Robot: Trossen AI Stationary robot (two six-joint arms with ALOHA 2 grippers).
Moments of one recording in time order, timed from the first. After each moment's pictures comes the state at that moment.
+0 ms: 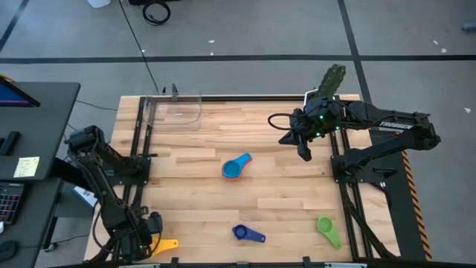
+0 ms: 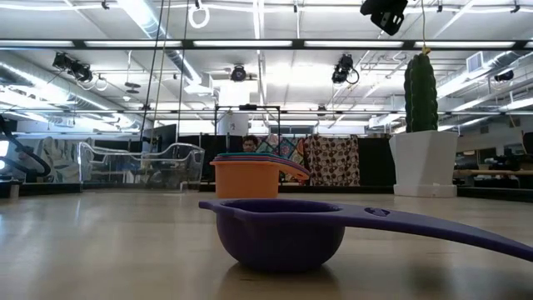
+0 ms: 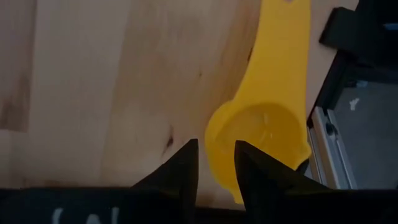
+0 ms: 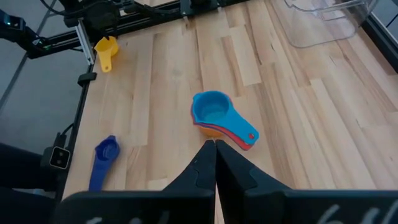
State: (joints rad) left arm -1.19 1.49 0.87 -0.66 -0.04 -1.46; right arm -0.10 1.08 1.20 -0.77 -0.18 0.16
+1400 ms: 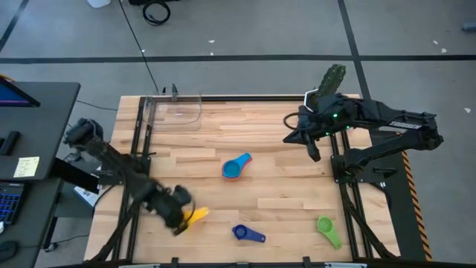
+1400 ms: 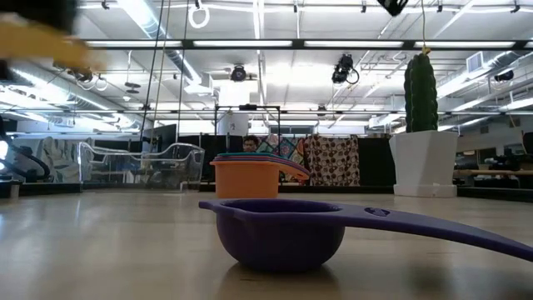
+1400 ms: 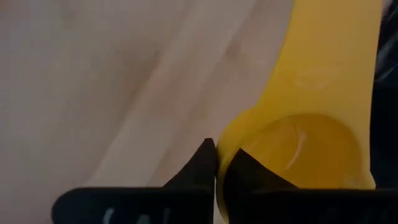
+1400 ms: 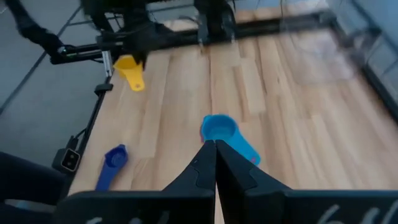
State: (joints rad) left arm -0.69 1.38 0.92 -0.67 -0.03 -1.28; right arm -0.07 1.02 1.24 -0.77 -0.18 0.08
